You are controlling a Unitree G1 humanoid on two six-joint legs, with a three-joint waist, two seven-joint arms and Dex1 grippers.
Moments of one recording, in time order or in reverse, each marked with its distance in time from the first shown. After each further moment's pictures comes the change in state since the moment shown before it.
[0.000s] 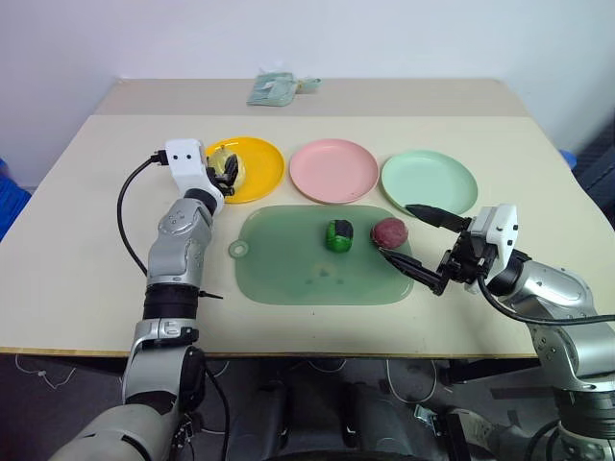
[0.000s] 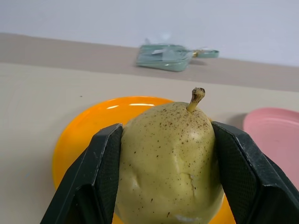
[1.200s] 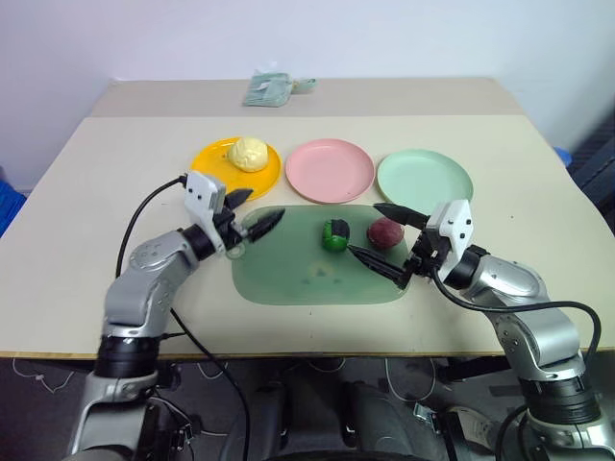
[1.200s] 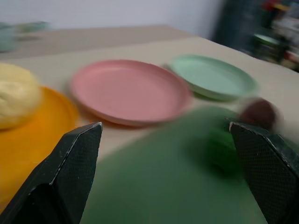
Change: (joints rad) left arm 0.444 0.309 -0.139 -0.645 -0.266 0.263 -0.671; right arm -0.109 0.083 0.175 0.012 -0.091 0.065 -0.126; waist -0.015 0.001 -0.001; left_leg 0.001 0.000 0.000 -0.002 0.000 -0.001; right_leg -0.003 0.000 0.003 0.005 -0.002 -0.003
